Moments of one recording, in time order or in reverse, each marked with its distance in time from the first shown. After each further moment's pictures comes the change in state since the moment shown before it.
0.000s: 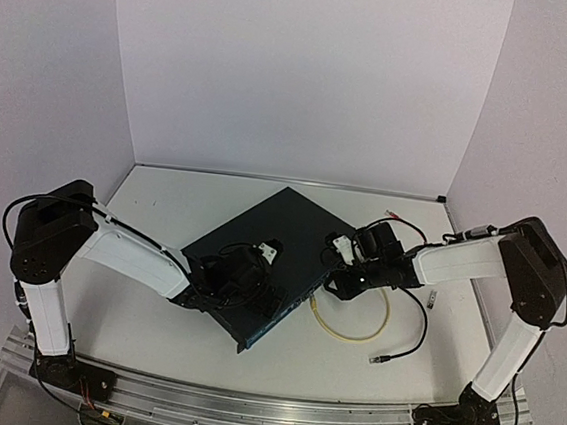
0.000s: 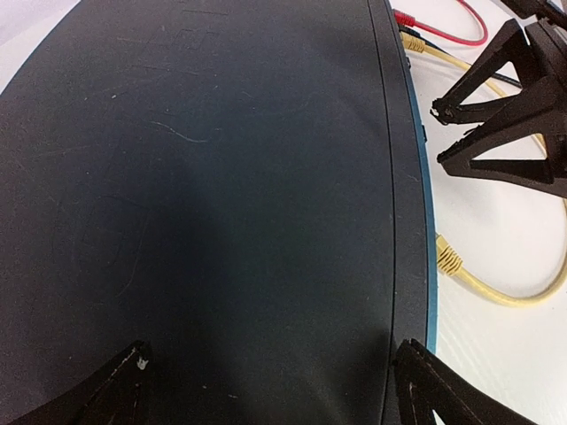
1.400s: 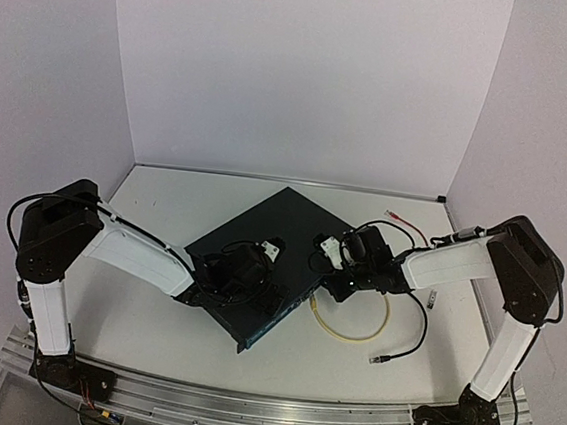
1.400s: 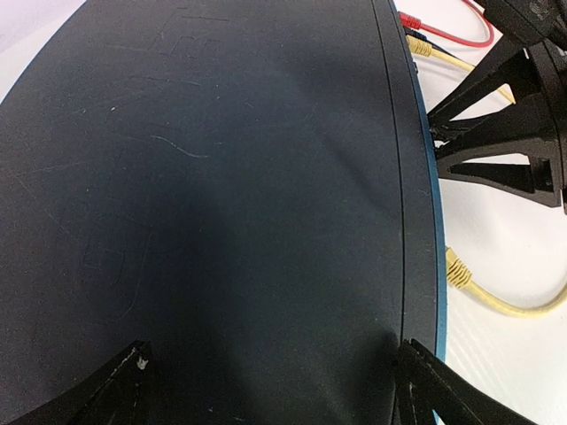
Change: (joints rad) left arm 0.010 0.026 0.030 -0.006 0.000 0.023; right arm 0.064 0.049 0.015 0.084 0.117 -0.097
